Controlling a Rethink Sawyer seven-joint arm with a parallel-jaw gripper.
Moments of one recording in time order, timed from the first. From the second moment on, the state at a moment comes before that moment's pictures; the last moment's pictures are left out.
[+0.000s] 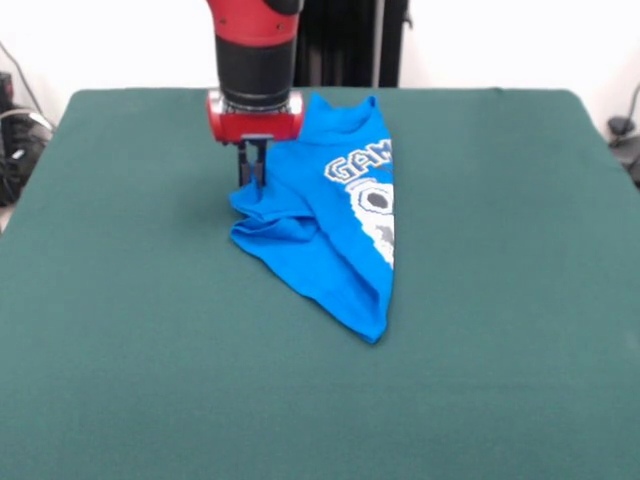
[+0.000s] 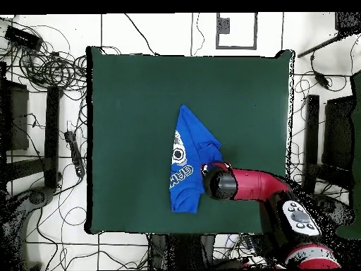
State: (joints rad) arm -0.46 -0.52 0.07 1.77 -0.43 0.27 1.59
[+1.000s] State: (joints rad) arm -0.28 -0.75 0.02 1.91 -0.38 0.27 1.59
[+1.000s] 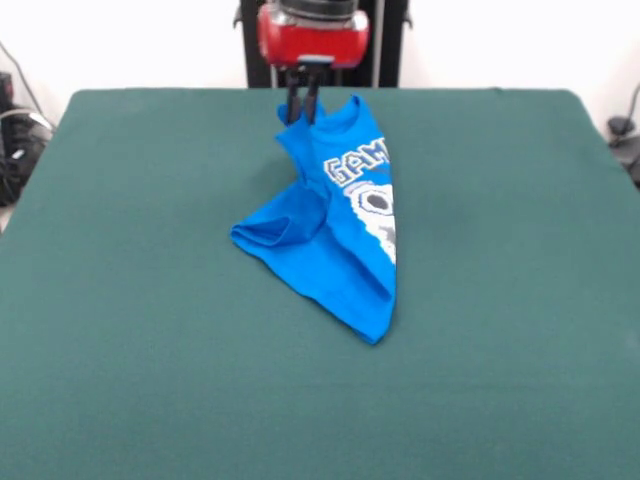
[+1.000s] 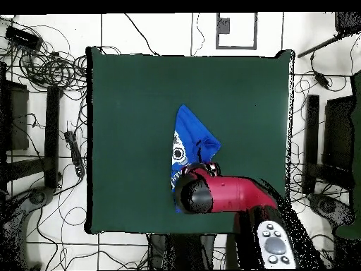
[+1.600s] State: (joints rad) arm -0.05 -0.77 -0.09 2.05 -0.24 0.23 1.67
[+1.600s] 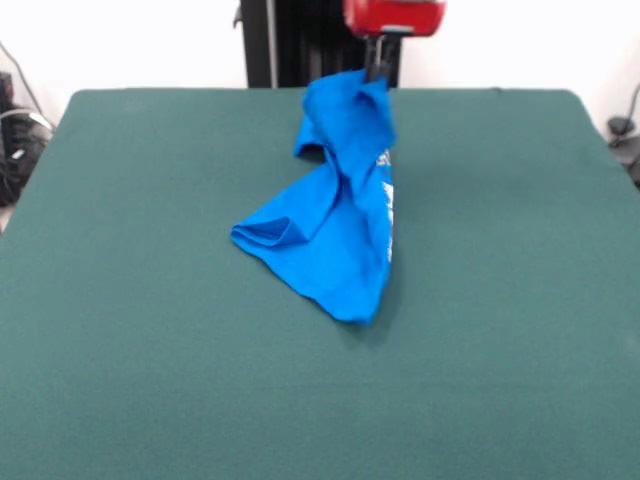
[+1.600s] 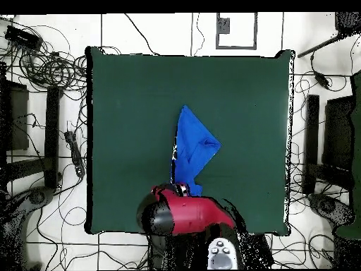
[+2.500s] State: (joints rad) arm 0.18 -0.79 -0.15 2.21 -0.01 0.10 1.89
